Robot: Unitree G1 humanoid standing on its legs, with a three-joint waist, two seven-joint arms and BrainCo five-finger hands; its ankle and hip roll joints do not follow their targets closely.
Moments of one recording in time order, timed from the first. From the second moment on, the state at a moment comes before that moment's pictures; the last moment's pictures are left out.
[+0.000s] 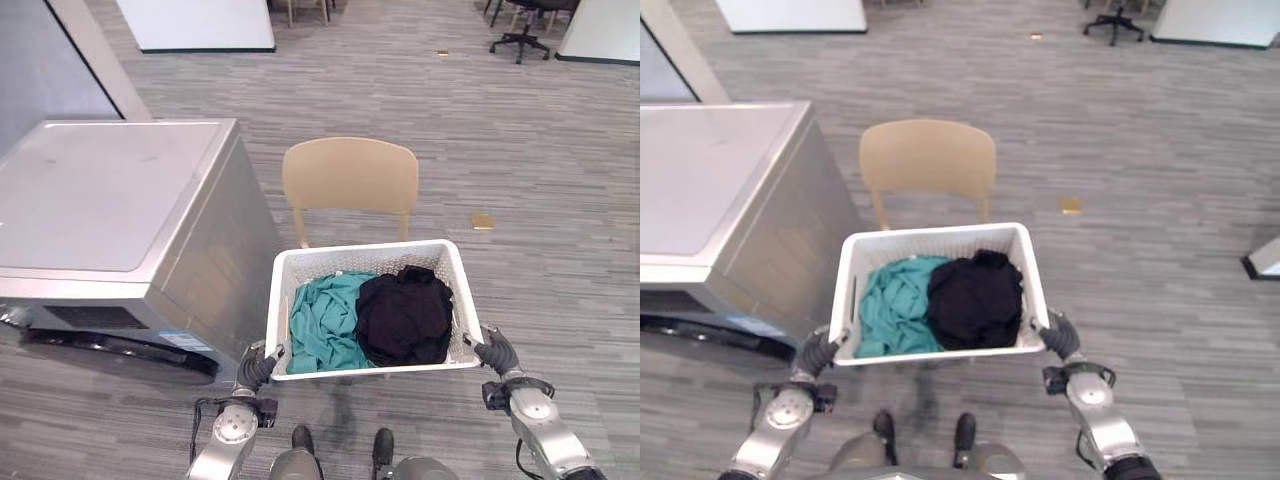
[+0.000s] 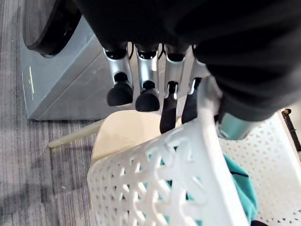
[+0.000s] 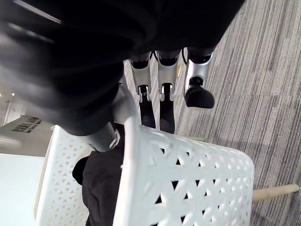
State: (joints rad) left arm 0.13 0.35 -0.23 0.35 -0.15 -0.04 0.13; right arm 0.06 -0.41 0.21 0.31 0.17 -0.05 -0.13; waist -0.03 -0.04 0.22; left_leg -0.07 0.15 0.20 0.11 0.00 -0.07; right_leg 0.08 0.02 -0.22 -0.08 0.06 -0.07
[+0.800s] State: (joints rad) left arm -0.48 0.40 -0.31 0.71 -0.23 -0.11 0.41; right arm -0.51 -0.32 0.36 0.70 0.14 -0.05 -0.37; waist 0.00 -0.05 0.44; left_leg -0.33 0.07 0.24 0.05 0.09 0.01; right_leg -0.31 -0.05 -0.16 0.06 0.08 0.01
